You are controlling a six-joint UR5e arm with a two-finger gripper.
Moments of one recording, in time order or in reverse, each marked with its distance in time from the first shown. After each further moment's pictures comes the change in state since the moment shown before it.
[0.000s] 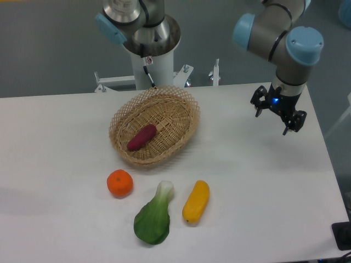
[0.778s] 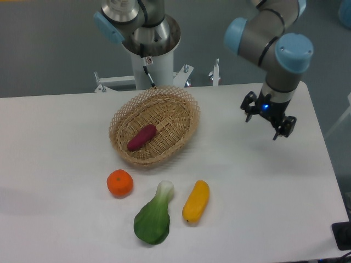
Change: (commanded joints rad) arm -0.135 0.015 -0.043 -0.002 -0.005 -0.207
